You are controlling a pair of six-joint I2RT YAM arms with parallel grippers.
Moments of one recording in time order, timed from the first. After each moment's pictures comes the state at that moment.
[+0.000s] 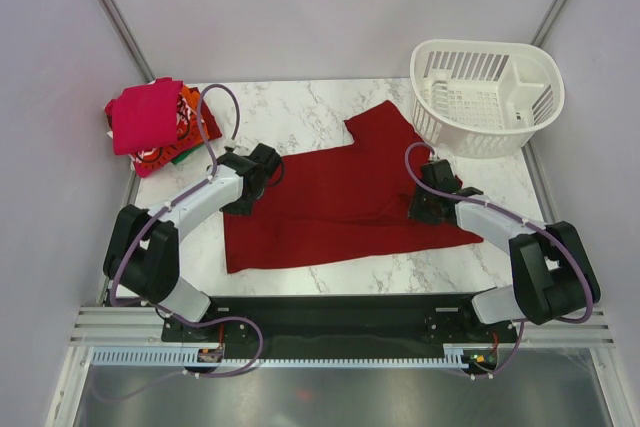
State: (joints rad) left arm -0.48 1.54 1.07 -1.01 -0.76 -0.48; right arm 0.30 1.41 0.68 -0.28 0.05 0.59
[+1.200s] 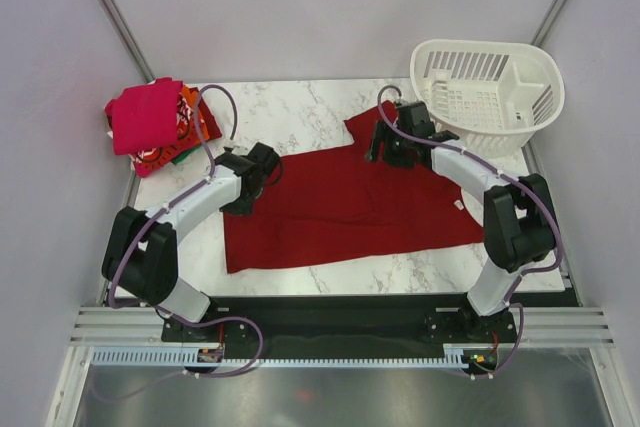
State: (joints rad) left arm -0.47 1.52 1.07 -1.01 -0.73 -0.48; right arm 0.35 1.74 1.21 -0.31 -0.12 0.49
